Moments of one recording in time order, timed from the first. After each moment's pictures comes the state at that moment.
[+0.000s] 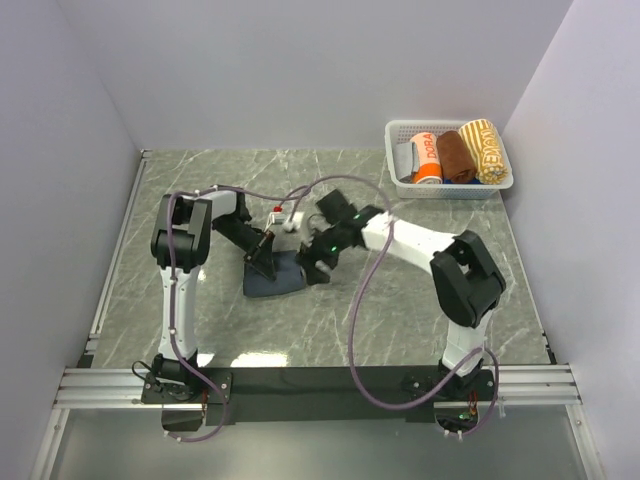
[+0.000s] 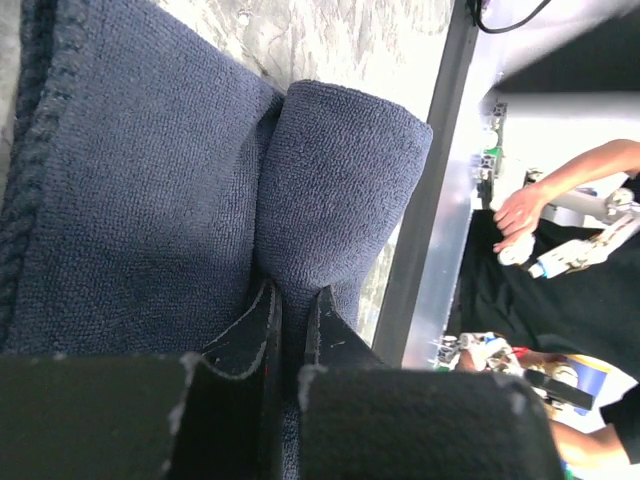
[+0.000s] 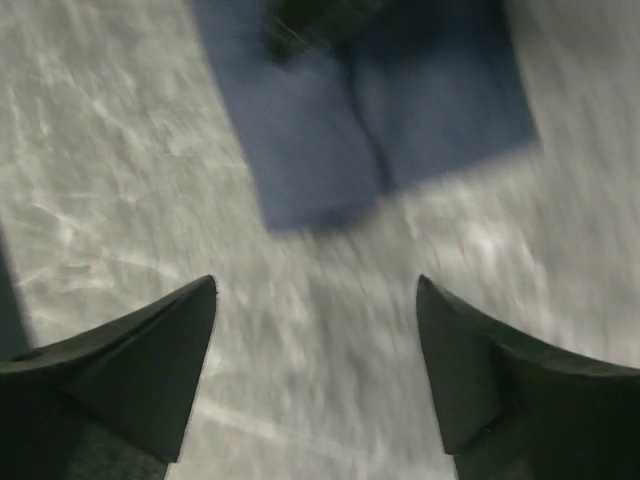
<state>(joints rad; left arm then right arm) -0.18 2.34 1.59 -1.38 1.03 0.90 0.66 1.84 1.34 -0.56 -0.56 -0.43</state>
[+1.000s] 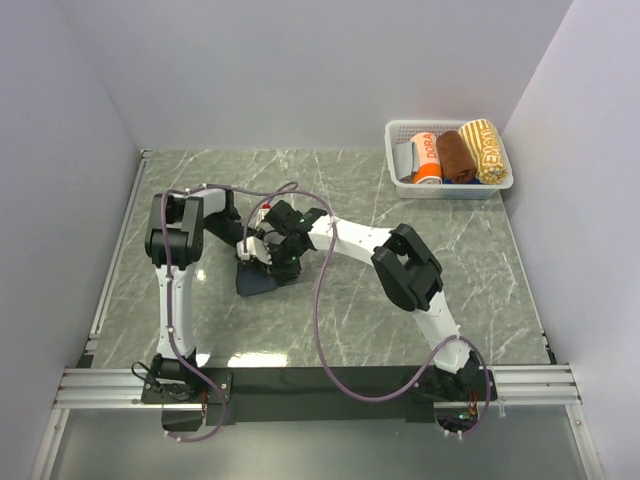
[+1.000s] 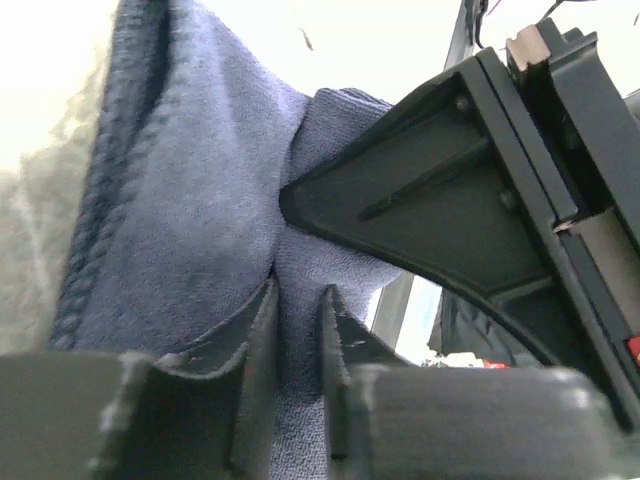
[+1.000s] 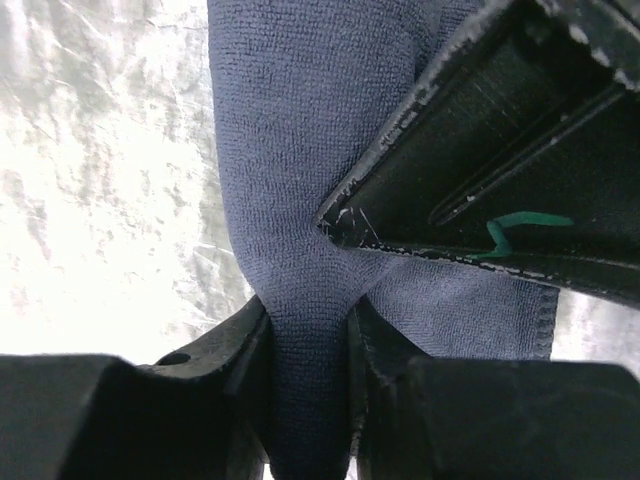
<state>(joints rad) -0.11 2.37 1.62 -1.43 1.02 0.90 0.87 2.22 1.73 -0.69 -0.51 -0.81</state>
